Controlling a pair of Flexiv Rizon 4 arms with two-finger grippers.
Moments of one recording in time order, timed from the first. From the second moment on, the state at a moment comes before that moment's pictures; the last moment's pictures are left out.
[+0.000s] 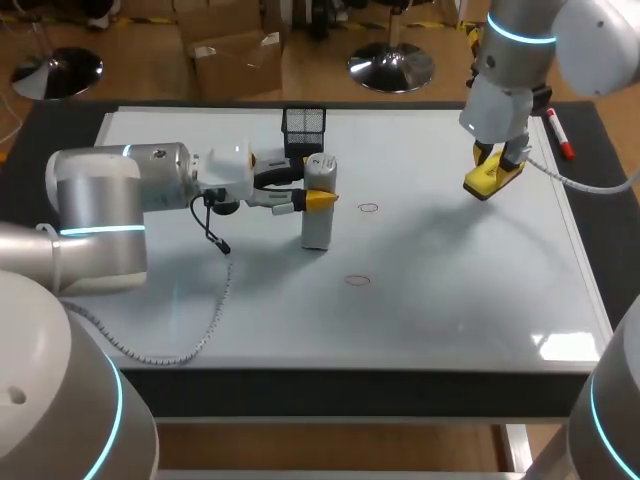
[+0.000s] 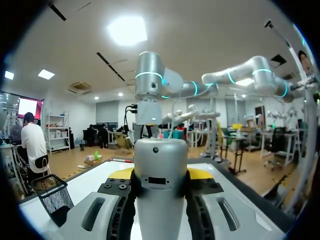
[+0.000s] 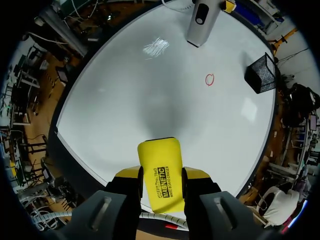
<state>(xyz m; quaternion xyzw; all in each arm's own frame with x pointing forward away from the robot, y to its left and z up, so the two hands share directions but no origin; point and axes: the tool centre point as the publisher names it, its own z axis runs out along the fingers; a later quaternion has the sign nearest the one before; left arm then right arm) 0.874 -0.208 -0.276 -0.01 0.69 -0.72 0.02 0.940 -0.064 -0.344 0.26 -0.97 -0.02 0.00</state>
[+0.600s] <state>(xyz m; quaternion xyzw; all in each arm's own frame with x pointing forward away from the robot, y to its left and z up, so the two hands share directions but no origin) 0.872 -0.206 -0.271 -0.01 0.68 -0.73 0.02 0.940 -0.064 -0.344 0.26 -0.97 -0.02 0.00</state>
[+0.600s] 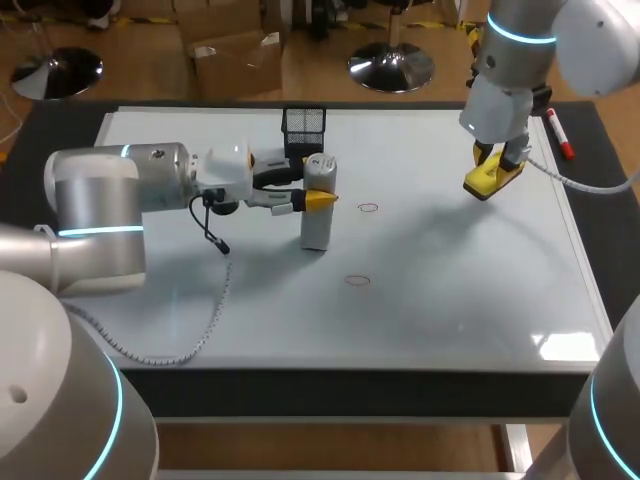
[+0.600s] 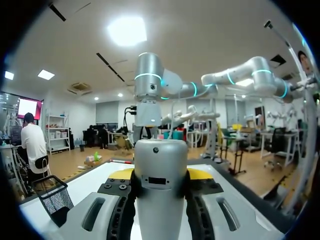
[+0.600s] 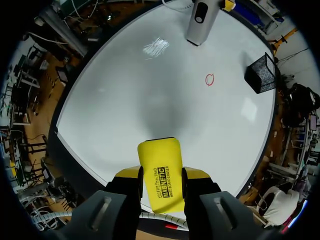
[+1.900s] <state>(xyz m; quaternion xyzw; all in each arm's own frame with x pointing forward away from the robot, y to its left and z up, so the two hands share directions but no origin) 0.821 -0.048 -0.219 -0.09 0.65 -0.74 0.16 0.940 -0.064 -0.344 0.26 -0.97 -0.02 0.00</state>
